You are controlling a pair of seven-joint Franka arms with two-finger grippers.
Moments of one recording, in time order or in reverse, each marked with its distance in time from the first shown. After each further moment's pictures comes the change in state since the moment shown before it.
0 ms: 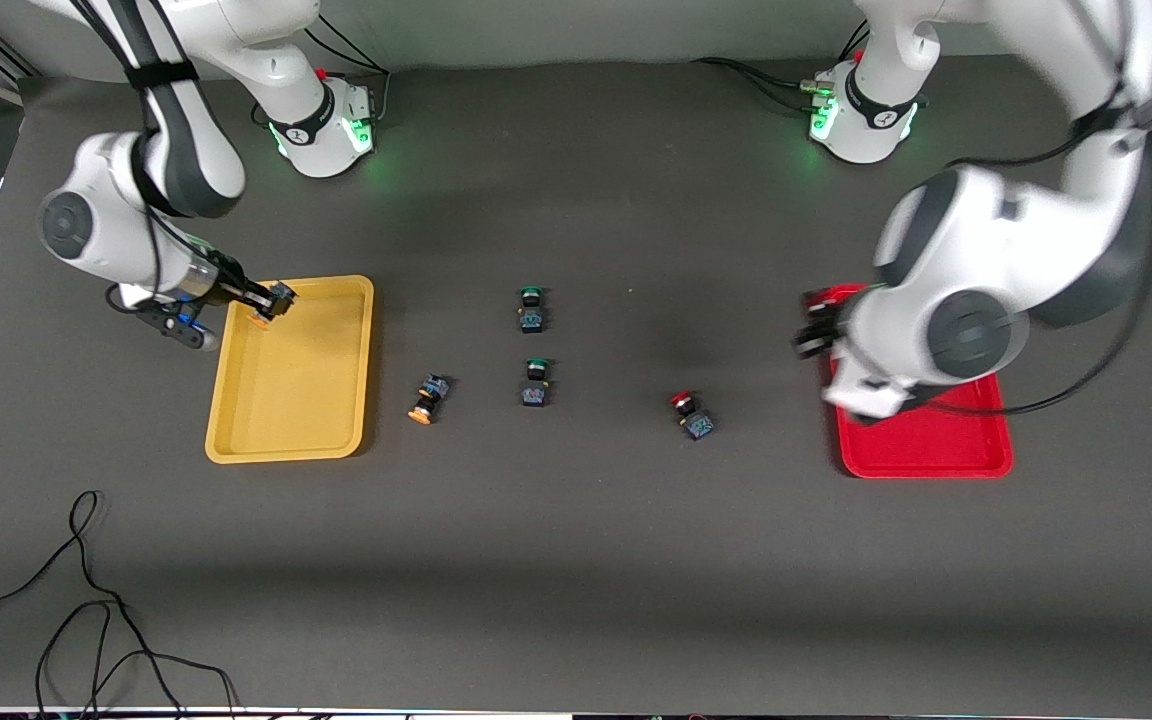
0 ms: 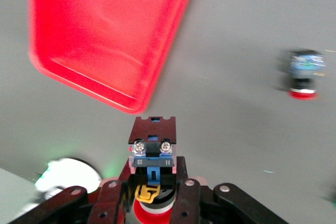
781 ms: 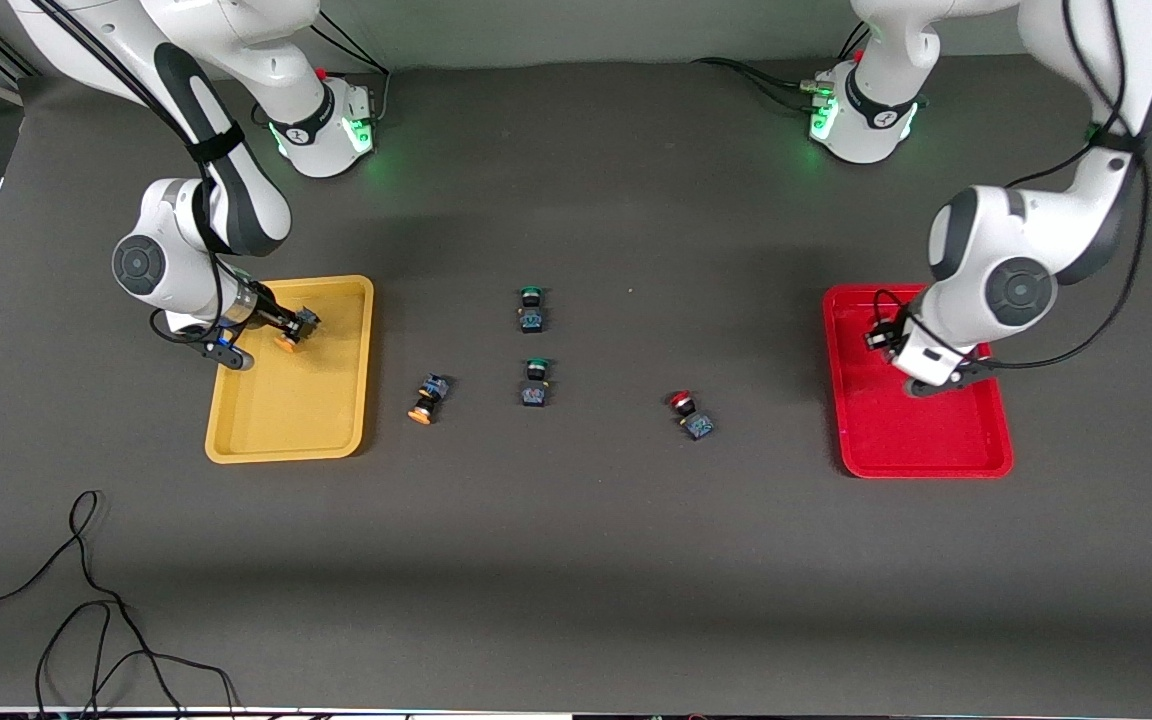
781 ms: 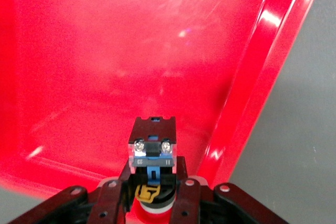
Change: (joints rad) left arm 0.197 -0.042 -0.005 -0.695 0.063 0.864 0.276; right arm 0.008 0.162 0.007 -0.005 0.000 0.170 -0.002
